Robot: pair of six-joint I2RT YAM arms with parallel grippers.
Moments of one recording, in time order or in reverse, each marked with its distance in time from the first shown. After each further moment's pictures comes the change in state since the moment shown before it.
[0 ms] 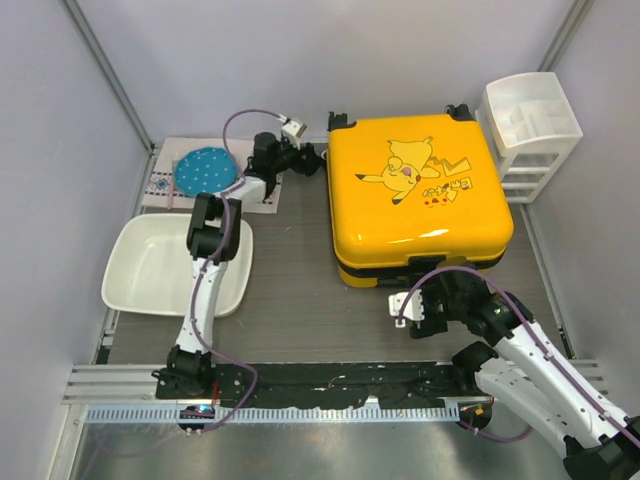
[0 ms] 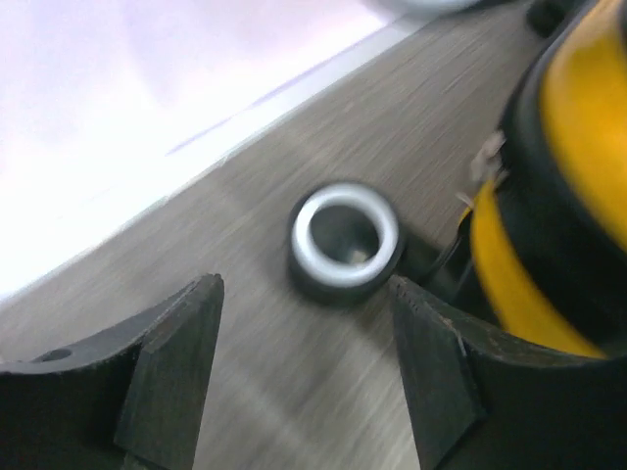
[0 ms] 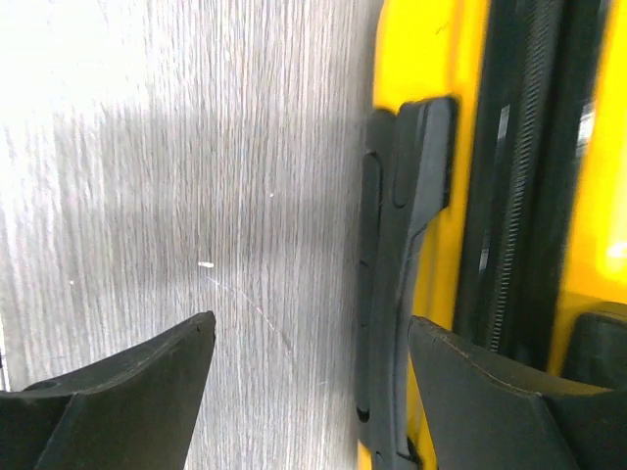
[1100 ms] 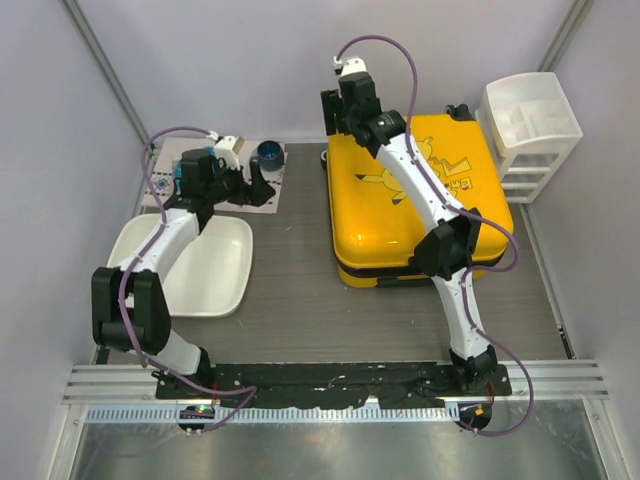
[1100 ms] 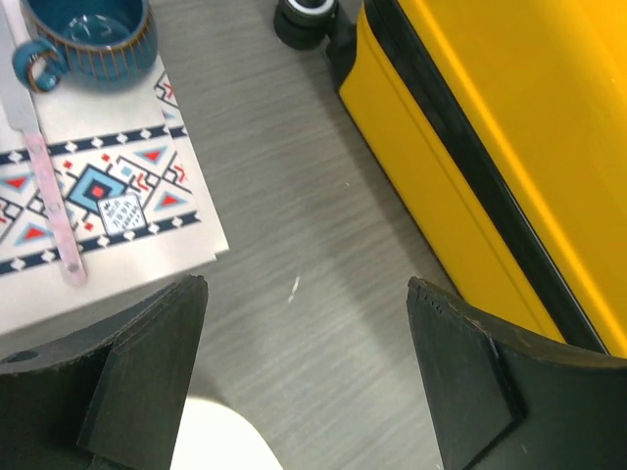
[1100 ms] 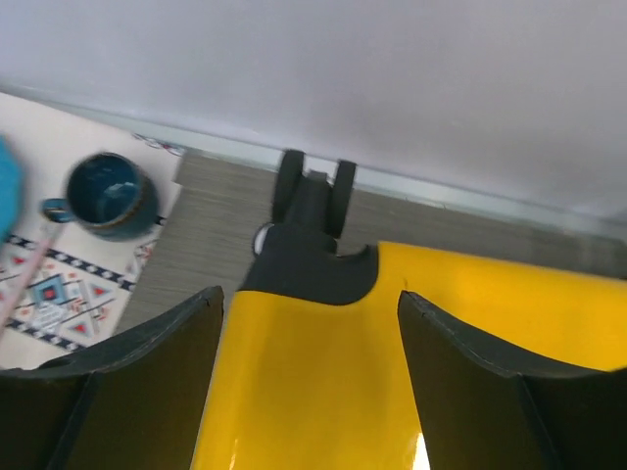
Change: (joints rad) left arm 0.161 -1.062 -0.921 -0.470 -0.114 -0.084; right arm 0.001 1.645 2.048 0.116 0.514 1.231
